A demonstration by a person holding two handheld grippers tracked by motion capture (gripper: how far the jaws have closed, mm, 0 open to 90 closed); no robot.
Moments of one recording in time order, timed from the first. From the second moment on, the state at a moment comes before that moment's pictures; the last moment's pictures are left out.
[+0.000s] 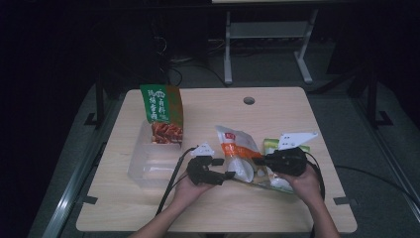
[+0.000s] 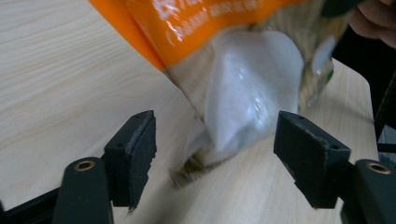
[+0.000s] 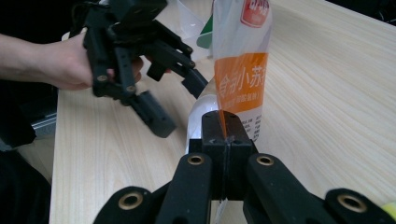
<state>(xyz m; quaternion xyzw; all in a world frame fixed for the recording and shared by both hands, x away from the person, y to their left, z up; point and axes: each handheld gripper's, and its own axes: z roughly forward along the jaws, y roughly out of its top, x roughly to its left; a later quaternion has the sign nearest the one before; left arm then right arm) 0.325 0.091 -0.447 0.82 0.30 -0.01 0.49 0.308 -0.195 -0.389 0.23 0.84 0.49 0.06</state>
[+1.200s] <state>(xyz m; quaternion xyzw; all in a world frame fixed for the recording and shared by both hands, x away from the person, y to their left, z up) 0.315 0.088 -0.433 0.83 0.28 0.08 0.48 0.320 -0.184 -0.397 0.28 0.83 0.47 0.06</state>
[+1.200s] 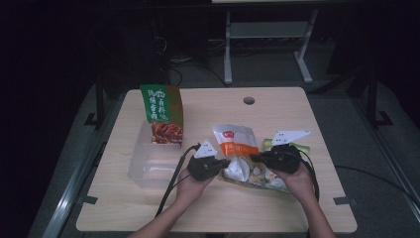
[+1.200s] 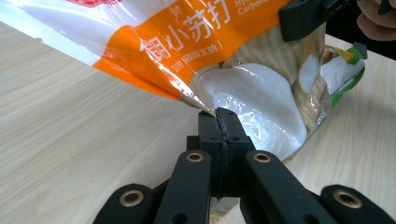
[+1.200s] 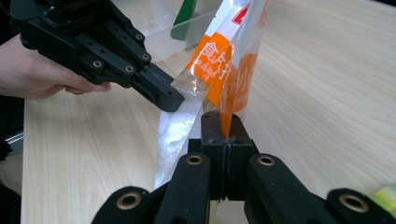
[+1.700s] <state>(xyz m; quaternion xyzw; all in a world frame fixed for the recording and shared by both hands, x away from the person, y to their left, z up) 0.310 0.091 -0.437 0.83 0.27 0.10 0.47 0.335 -0.167 -0.407 0.31 0.84 0.44 0.02</state>
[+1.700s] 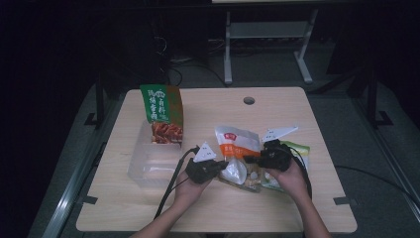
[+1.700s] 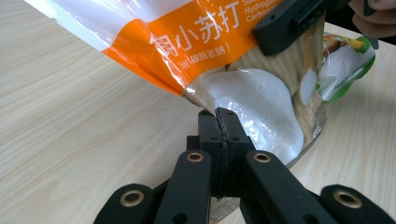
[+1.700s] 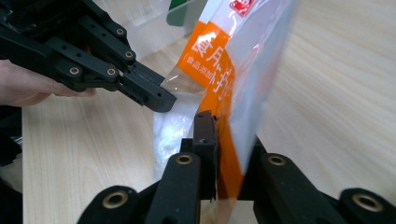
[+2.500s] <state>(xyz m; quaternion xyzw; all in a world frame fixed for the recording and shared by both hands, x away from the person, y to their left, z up) 0.288 0.108 -0.442 0.84 0.28 0.07 0.45 0.320 -0.165 -0.390 0.29 0.83 0.48 0.03</state>
